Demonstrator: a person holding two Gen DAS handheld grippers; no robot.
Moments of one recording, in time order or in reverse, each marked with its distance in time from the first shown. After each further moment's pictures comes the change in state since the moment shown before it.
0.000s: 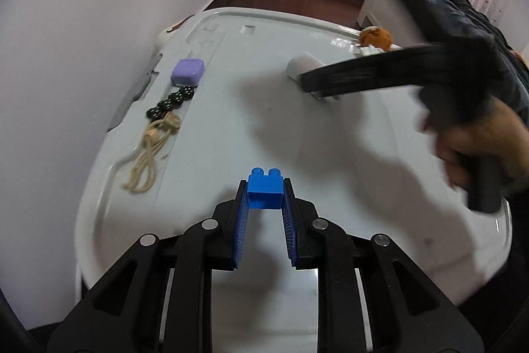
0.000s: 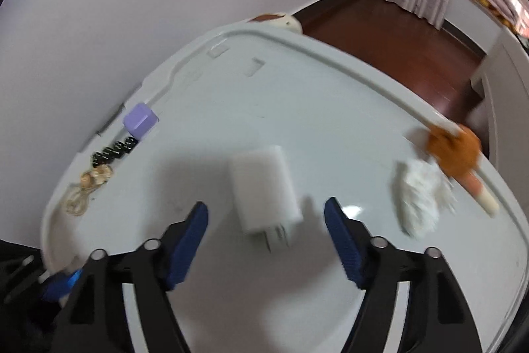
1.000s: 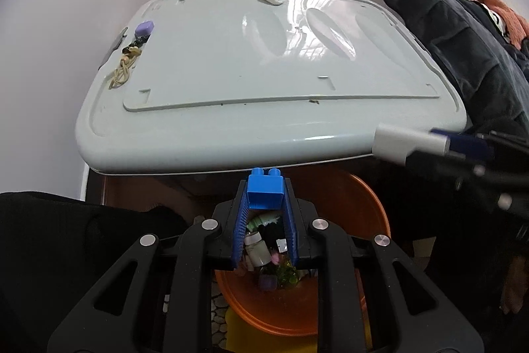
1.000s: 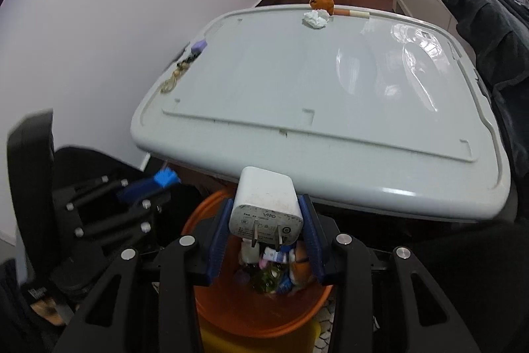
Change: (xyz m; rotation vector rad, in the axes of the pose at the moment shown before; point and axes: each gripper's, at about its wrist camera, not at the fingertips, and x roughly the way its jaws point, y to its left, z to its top) left arm -0.090 -0.051 -0.138 0.230 0.067 -0.100; right arm -0.200 0.089 -0.299 0.403 -0.120 -0.010
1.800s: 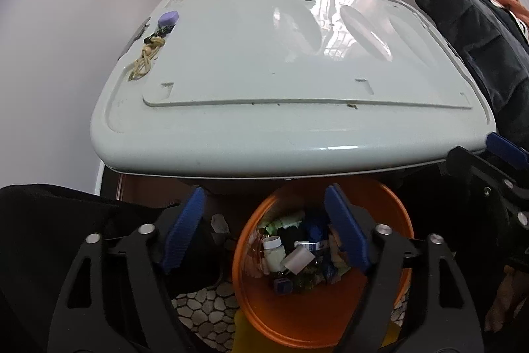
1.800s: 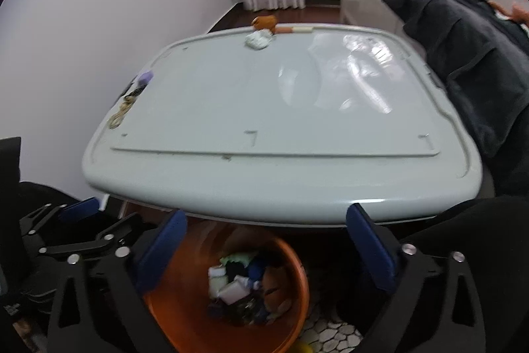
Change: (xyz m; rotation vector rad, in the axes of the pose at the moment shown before) left arm 0.016 0.014 0.007 -0.079 0.019 0.100; right arm 0.010 -0.019 -0.003 0.123 -0.156 -0.202
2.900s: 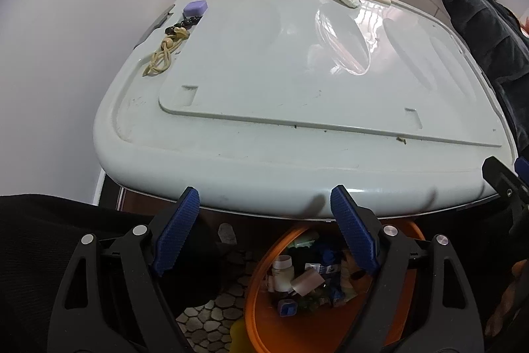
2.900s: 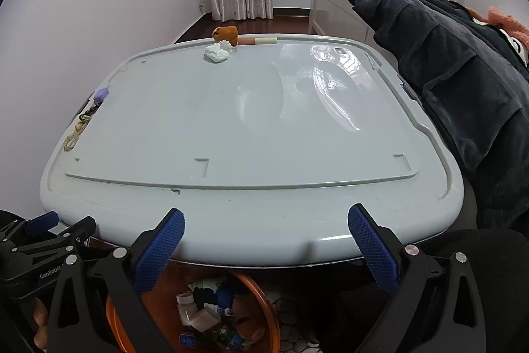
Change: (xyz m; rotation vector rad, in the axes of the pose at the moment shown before) left arm 0.031 0.024 0.021 -0.088 -0.006 0.057; right arm 0.030 -0.018 0.018 0.036 -0.045 -0.137
